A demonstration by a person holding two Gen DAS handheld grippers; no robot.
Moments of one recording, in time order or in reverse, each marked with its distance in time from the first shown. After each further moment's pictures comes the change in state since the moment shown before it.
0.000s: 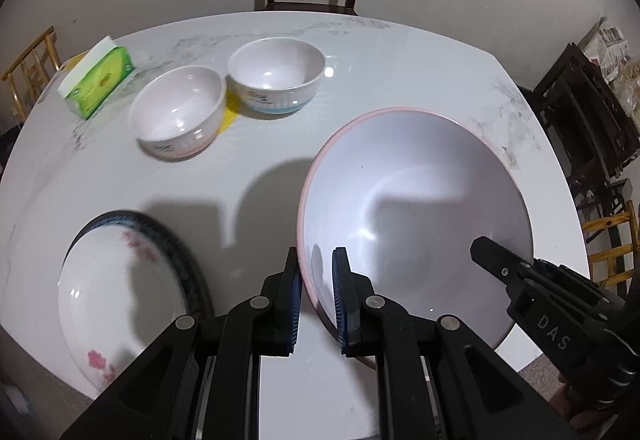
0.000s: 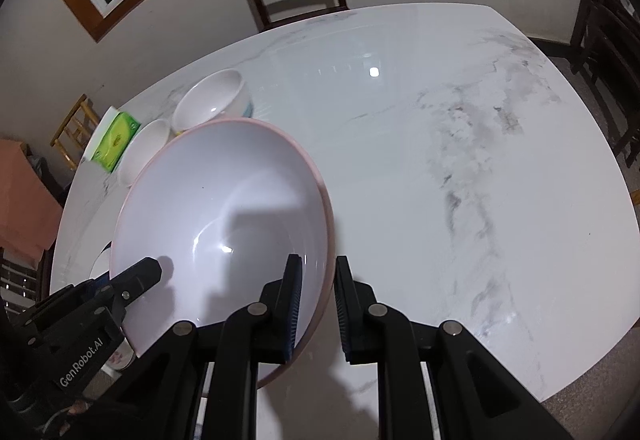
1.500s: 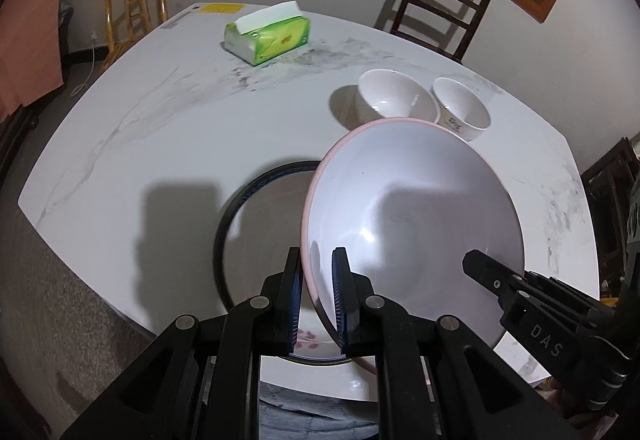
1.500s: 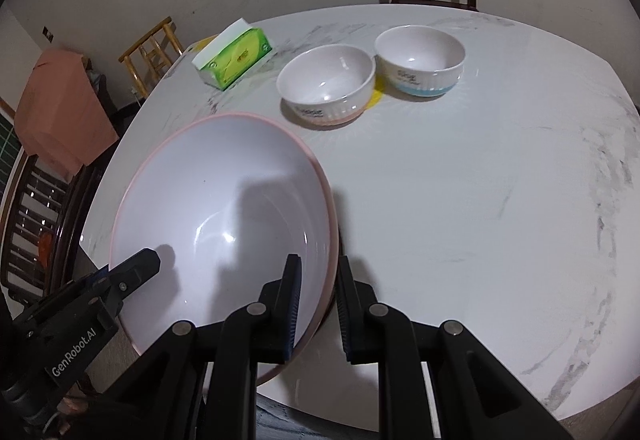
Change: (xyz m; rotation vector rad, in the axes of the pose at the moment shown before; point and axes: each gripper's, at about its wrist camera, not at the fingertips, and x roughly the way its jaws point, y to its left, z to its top) left arm -0.073 0.176 -0.068 -0.307 -0.076 0.122; right arm 0.022 0.180 -0.040 -0.273 0.097 0.157
